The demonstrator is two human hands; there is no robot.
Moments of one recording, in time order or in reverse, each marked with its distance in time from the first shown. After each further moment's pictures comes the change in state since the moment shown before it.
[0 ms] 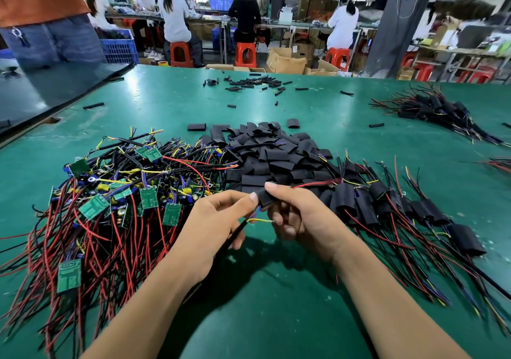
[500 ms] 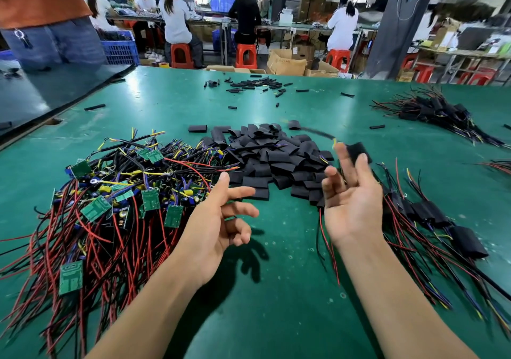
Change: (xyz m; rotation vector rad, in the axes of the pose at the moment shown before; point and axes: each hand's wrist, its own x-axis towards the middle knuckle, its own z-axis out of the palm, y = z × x) left_hand 0.004 0.004 0.001 -0.250 0.027 -0.191; right_hand -0.005 -0.025 -0.018 0.662 0.668 -0.446
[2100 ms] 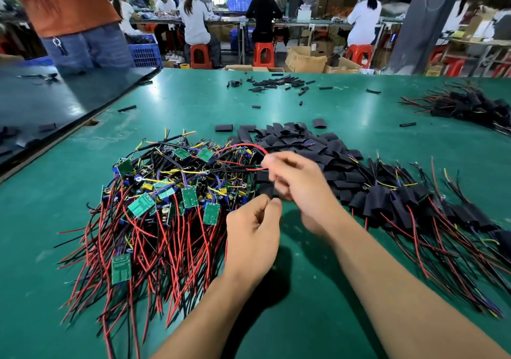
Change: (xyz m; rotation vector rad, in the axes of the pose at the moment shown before) left_hand 0.001 -0.029 -0.002 0.545 0.268 0.606; right_hand -0.003 0.071 0.050 -0.716 -0.618 0.062
